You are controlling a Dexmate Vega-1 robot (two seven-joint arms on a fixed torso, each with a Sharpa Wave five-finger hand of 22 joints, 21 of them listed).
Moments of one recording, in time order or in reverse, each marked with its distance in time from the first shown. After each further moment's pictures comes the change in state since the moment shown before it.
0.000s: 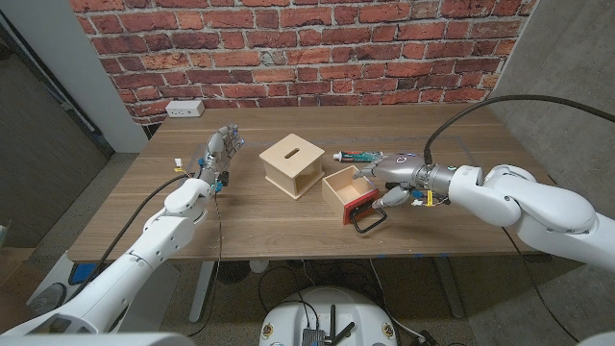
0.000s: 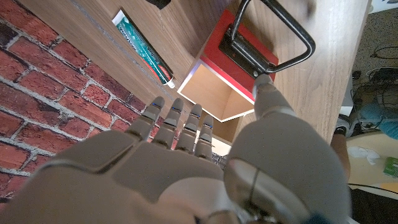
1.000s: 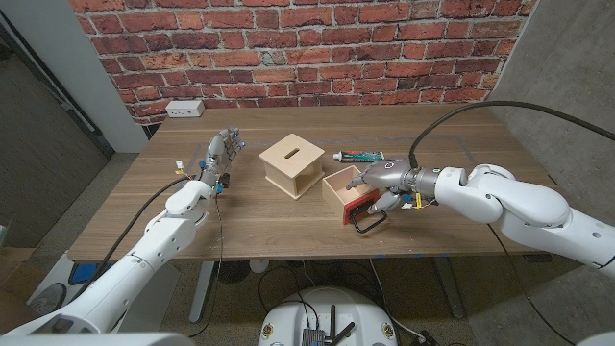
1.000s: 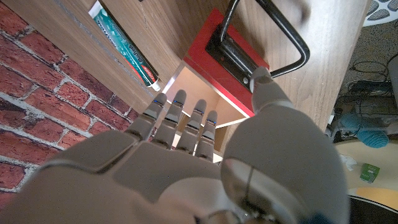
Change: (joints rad) left arm -0.002 -0.008 0.004 0.015 -0.006 0.001 -0.004; left_hand 0.000 0.000 0.004 0.004 0.000 0.005 -0.005 0.000 0.000 0.006 0.000 0.000 0.000 0.004 0.004 0.000 0.000 0.000 0.000 0.000 0.000; right arm 0.133 0.058 -0.141 0.073 -0.044 0.072 0.044; right_hand 0.068 -0.013 0.004 0.004 -0.017 0.082 -0.017 0.025 0.000 0.086 -0.032 0.004 0.000 0.098 -0.002 0.046 0.007 0.058 -0.061 0.021 0.000
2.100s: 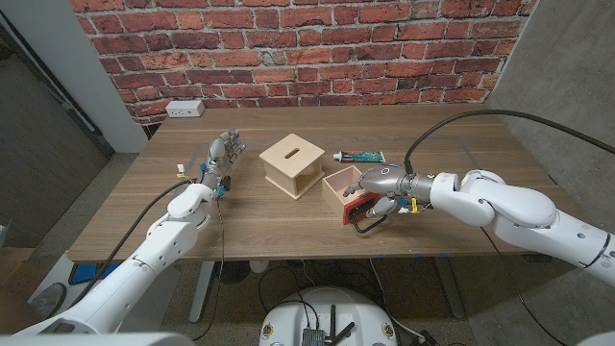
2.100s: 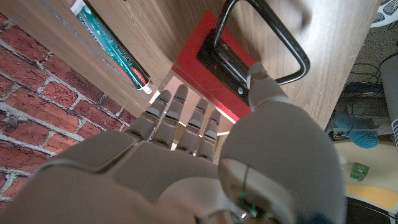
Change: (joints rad) left arm 0.019 -0.009 0.000 -0.008 -0.001 -0.008 0.016; left_hand 0.000 0.000 0.003 0.003 0.000 0.005 0.005 0.000 0.000 0.002 0.002 0.000 0.000 0.004 0.004 0.000 0.000 0.000 0.000 0.000 0.000; right arm 0.036 0.034 -0.056 0.074 -0.033 0.068 -0.043; right_hand 0.051 -0.003 -0.004 0.004 -0.004 0.035 -0.040 0.004 -0.003 0.045 -0.009 -0.001 0.005 0.059 -0.002 0.034 0.005 0.058 -0.039 0.000 0.000
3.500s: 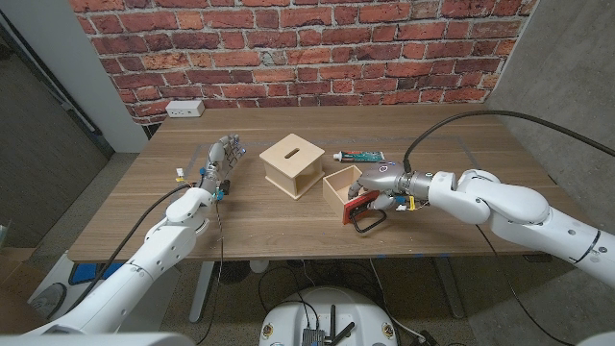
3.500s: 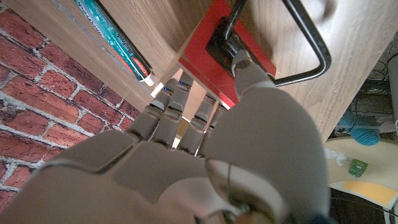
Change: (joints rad) left arm 0.028 0.008 -0.007 -0.016 -0.016 0.006 -0.001; left_hand -0.004 -0.004 0.007 -0.002 0.000 0.012 0.003 0.000 0.000 0.019 -0.003 0.000 0.000 0.016 0.005 0.000 0.000 0.007 0.000 0.000 0.000; right arm 0.034 0.028 -0.020 0.062 -0.023 0.055 -0.068; right_hand 0.228 0.058 -0.057 0.010 -0.007 0.315 -0.011 0.086 0.010 0.297 -0.058 0.015 0.011 0.284 -0.023 0.096 0.016 0.212 -0.038 0.006 0.000
